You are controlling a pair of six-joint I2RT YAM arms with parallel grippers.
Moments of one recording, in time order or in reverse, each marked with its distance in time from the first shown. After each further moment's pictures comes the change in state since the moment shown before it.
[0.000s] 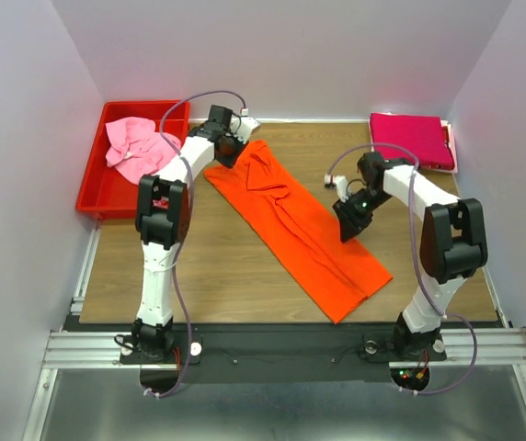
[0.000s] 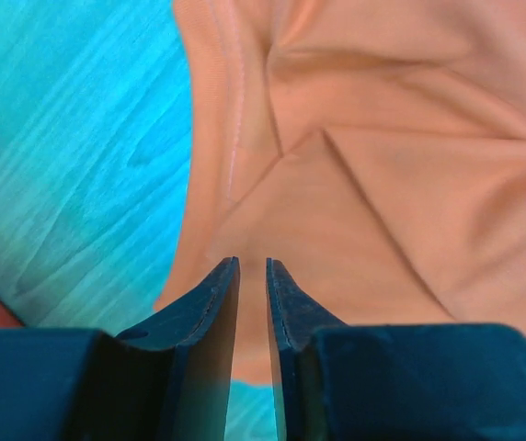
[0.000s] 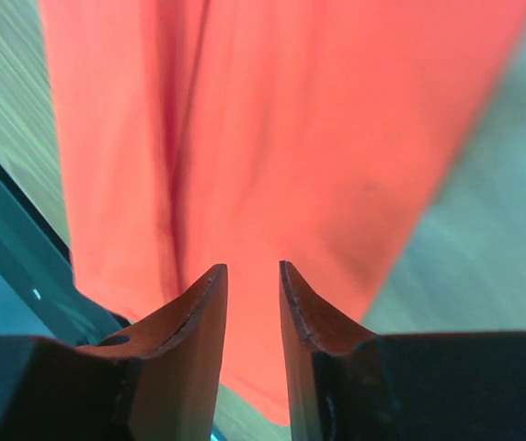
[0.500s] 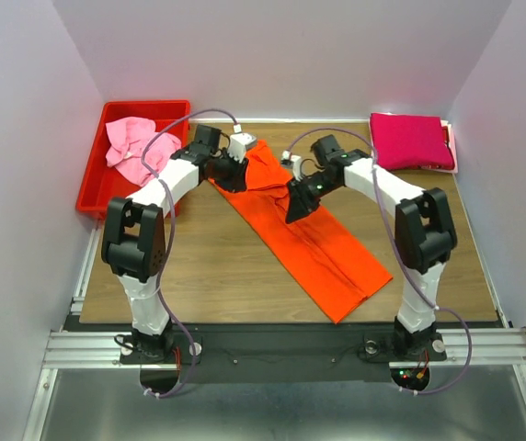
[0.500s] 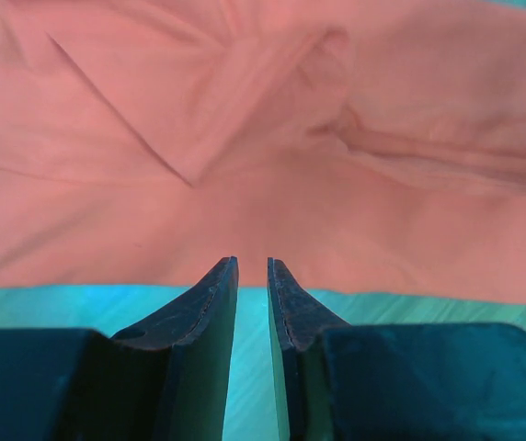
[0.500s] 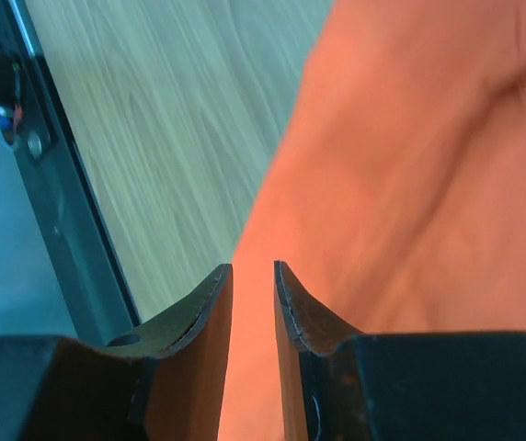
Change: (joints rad) left arm -0.006 -0.478 -0.565 0.138 0.346 -0.167; right arm 0.211 0.114 0.232 0.268 -0.282 0.357
